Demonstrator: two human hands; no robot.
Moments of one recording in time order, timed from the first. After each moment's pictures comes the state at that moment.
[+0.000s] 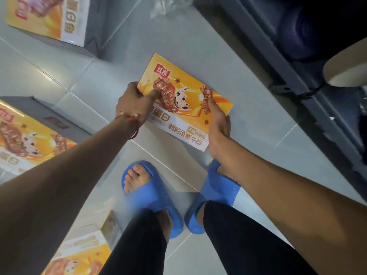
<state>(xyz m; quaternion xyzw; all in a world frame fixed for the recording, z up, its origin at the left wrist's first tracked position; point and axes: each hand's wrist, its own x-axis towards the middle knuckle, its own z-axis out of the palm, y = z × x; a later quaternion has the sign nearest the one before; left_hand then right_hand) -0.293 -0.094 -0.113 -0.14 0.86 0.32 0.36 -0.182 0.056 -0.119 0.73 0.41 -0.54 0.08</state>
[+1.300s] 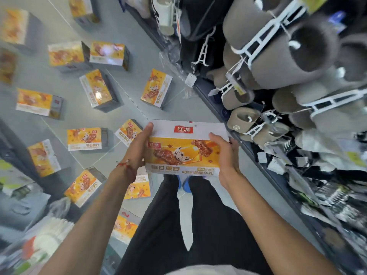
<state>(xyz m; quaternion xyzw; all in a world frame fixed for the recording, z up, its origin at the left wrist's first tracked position) -0.205 -0.155 0.510 -0.31 0.71 0.51 0.39 -0.131 0.053 0.499 0.55 0.49 -0.67 0.12</state>
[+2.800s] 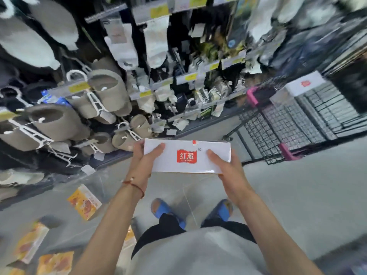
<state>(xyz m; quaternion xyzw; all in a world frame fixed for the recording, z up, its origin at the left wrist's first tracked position) 0.015 0.030 0.661 0.23 0.70 0.38 0.56 0.243 0.022 0.641 0.61 0.23 -0.66 -0.38</state>
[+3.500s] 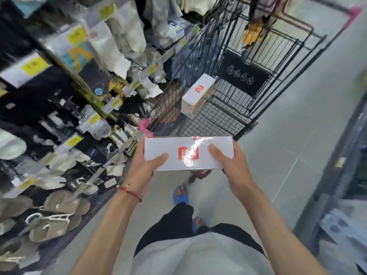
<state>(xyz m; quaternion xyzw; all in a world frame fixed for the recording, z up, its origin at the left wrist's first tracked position) 0.356 0.172 0.661 0.46 0.53 0.24 0.67 0.575 0.071 0.665 0.66 0.15 -0.50 -0.54</state>
